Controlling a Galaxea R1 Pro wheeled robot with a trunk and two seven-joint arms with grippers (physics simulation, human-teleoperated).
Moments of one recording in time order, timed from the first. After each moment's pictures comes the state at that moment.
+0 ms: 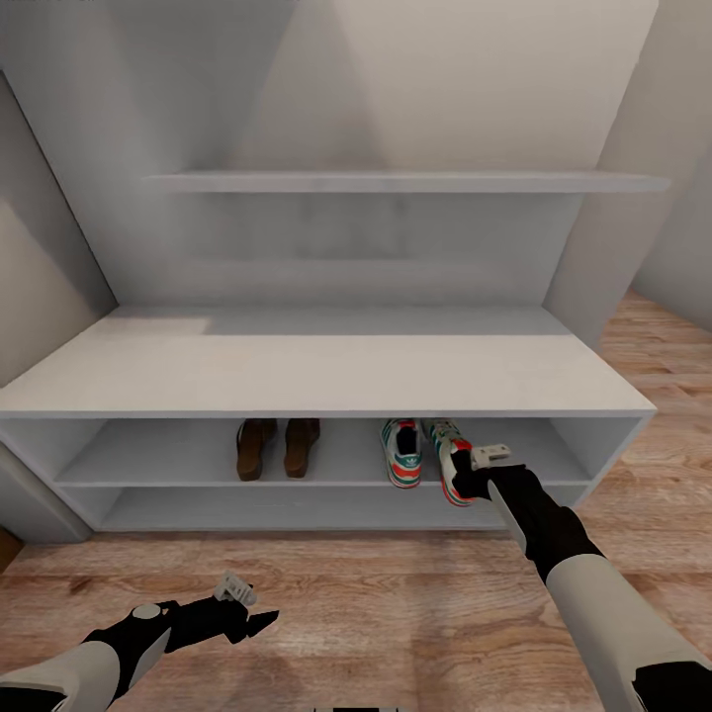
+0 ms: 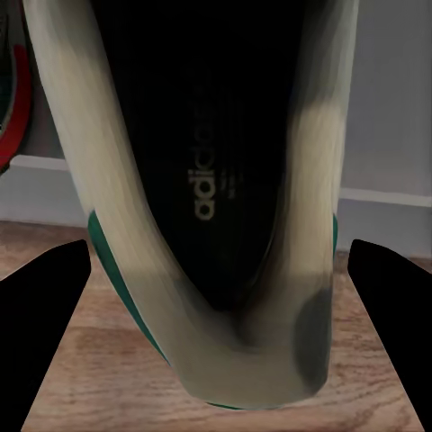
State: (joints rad) left arm -0.71 0.17 -0.13 -0.05 -0.04 -0.26 -0.81; right arm -0.79 -0.09 0.13 -0.79 -0.03 0.67 0.04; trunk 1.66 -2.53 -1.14
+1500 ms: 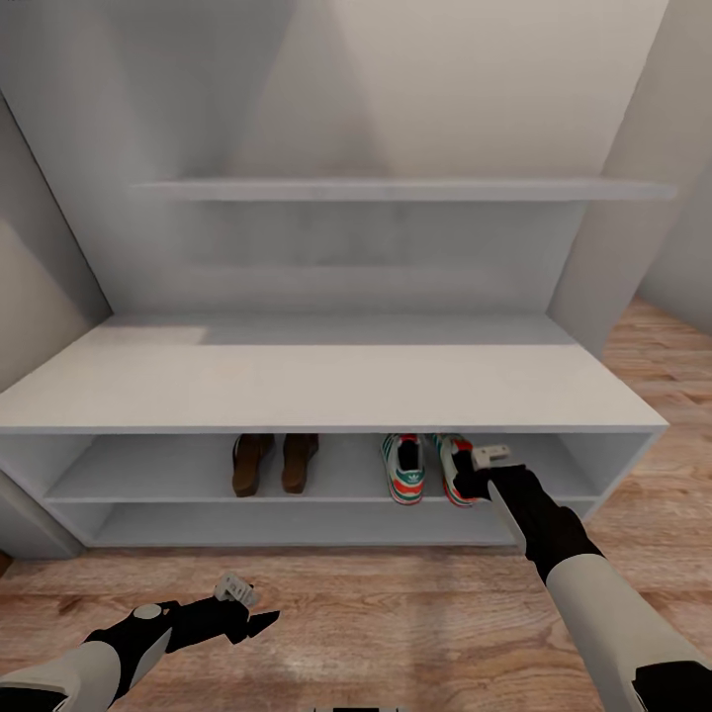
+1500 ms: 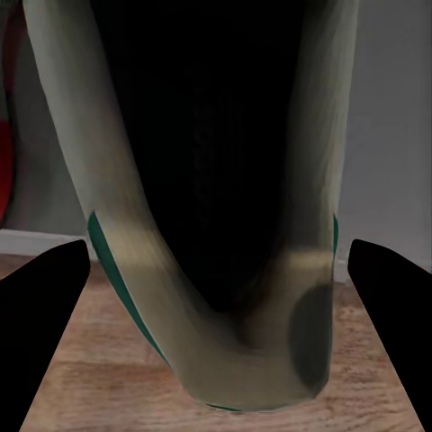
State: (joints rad) left arm -0.71 0.17 -0.13 -0.05 -0.04 -0.26 -0.81; right arm -0.79 -0.09 0.13 -0.78 -0.02 0.67 0.04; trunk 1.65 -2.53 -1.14
